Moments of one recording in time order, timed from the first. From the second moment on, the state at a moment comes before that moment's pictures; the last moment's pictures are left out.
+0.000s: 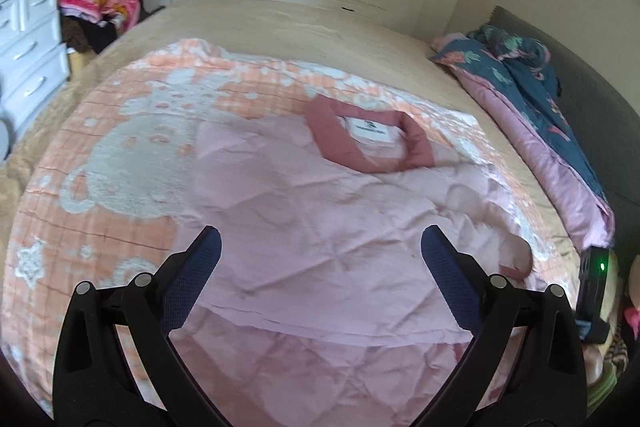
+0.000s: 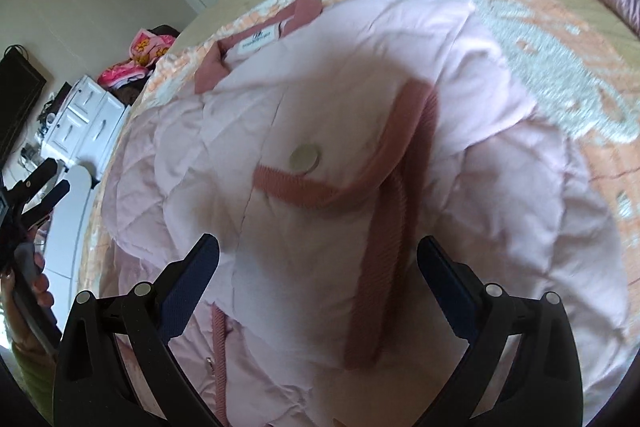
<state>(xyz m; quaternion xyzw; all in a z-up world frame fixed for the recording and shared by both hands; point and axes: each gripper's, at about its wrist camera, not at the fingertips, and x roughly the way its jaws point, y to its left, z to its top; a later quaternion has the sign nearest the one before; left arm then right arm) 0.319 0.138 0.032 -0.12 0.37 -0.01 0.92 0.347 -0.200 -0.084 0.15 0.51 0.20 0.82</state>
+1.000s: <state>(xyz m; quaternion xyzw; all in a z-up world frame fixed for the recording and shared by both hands) 0.329 0.174 0.022 -0.17 0.36 0.04 0.92 0.368 -0.172 0.035 -0.01 0.29 0.28 0.92</state>
